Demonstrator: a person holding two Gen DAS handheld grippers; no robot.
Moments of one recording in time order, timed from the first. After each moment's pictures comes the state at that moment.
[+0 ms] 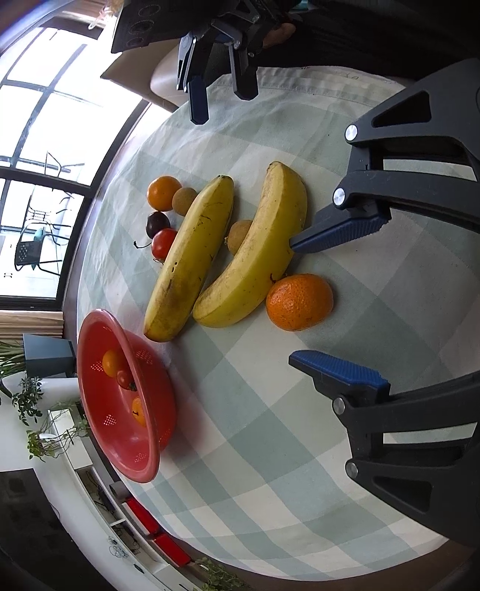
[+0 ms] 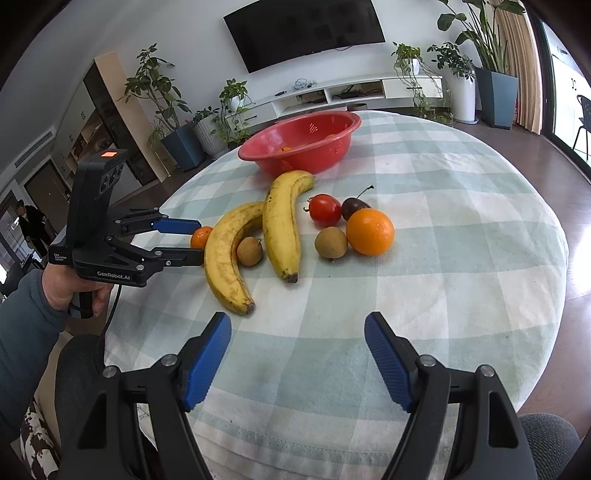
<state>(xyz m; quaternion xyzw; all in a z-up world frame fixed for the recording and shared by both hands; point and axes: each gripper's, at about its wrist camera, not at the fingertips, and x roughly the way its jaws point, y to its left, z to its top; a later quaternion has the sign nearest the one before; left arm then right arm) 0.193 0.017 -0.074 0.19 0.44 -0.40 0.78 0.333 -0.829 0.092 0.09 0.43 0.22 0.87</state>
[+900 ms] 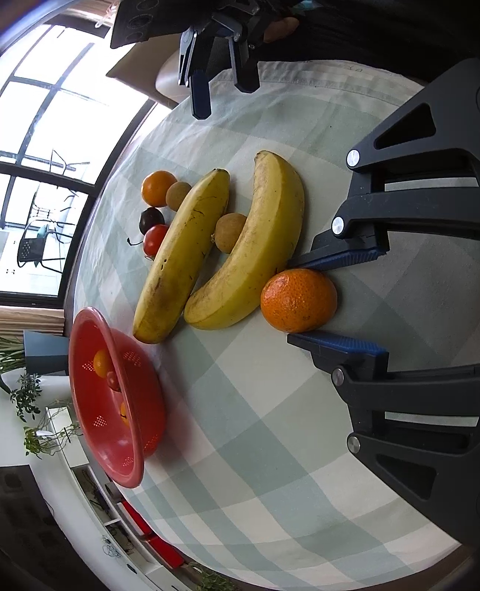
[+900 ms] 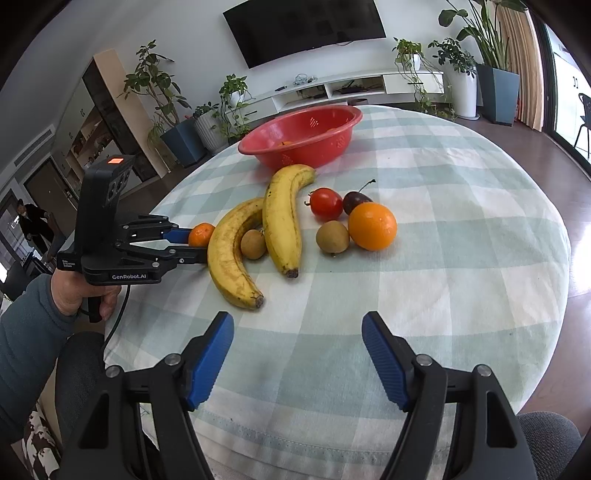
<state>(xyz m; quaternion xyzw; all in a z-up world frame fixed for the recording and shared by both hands) 0.194 0.016 -0.088 0.17 0.44 -0.39 0.79 0.333 -0.826 0.089 0.09 0.43 0.22 0.87</state>
